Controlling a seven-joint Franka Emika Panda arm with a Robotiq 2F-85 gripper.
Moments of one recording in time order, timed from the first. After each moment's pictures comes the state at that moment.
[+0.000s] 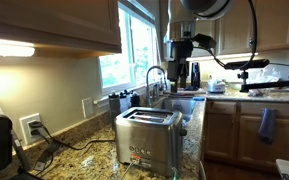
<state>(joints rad) -0.06 -0.32 -0.09 -2.29 -0.03 2.08 -0.09</state>
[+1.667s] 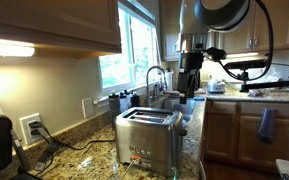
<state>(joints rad) -0.06 -0.39 -0.11 -2.47 -0.03 2.21 -0.11</state>
